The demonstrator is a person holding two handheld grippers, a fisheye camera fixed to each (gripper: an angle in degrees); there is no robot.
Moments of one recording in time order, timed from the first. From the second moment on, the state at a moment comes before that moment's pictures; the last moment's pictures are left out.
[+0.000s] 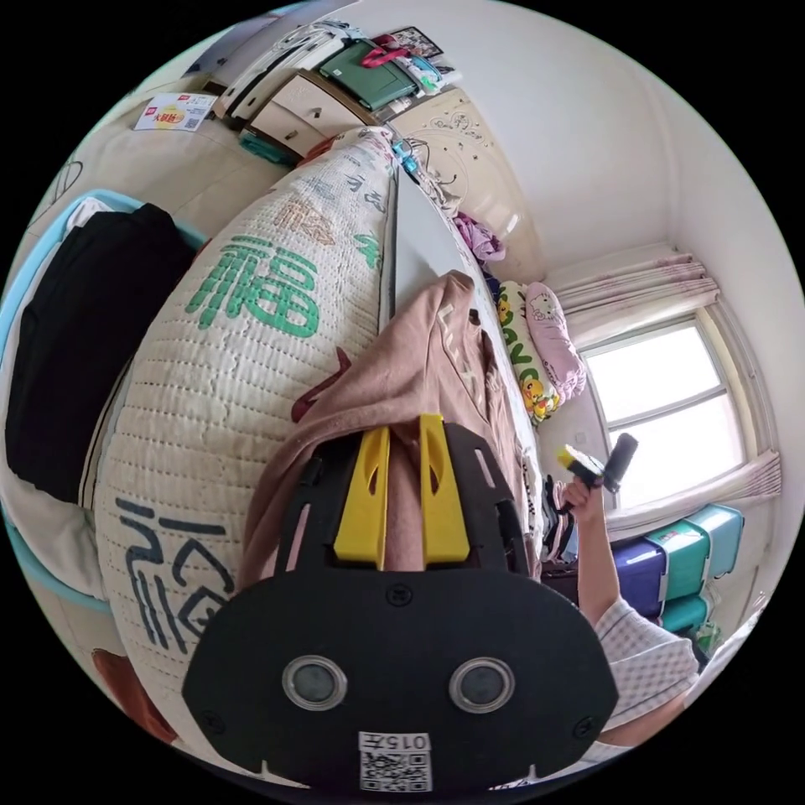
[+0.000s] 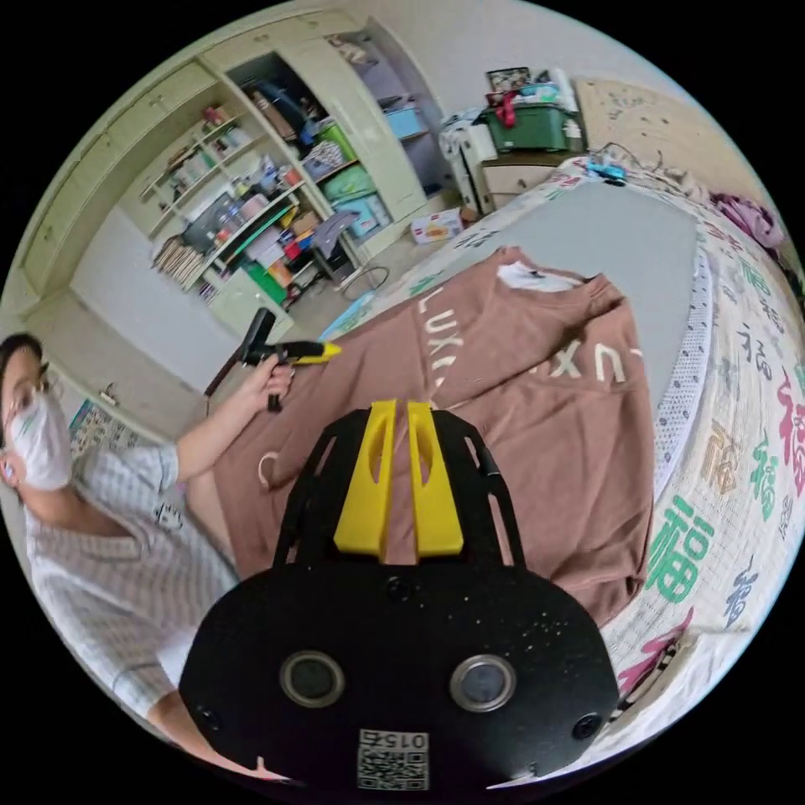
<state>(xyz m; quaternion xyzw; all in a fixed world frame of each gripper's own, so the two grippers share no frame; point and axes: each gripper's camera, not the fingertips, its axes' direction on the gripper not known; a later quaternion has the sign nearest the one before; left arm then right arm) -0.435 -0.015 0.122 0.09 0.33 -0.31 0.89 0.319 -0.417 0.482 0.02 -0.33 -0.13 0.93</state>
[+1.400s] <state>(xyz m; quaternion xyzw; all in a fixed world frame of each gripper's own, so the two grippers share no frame) -0.498 0.022 0.109 0.17 0.32 -0.37 0.86 0.065 -0.670 0.583 -0.05 -0.25 -0.10 0.96</state>
